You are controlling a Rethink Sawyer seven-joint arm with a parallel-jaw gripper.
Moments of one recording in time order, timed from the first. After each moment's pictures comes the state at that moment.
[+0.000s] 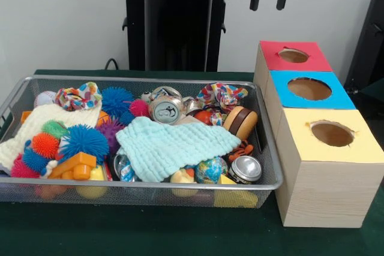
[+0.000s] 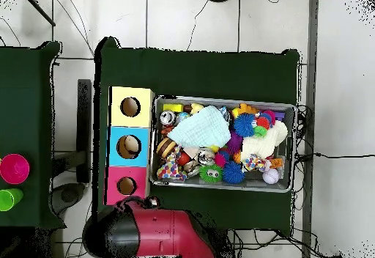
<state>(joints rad) -0.02 -1.08 0.00 2.17 0.00 0.56 1.57</state>
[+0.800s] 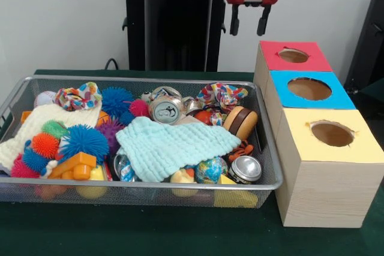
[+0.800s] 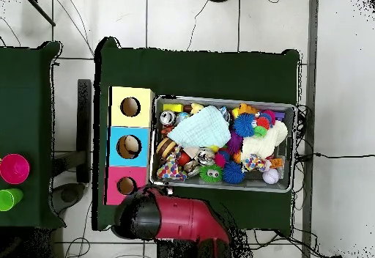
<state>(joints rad) -0.08 -0.94 -0.03 2.13 0.00 0.43 1.57</state>
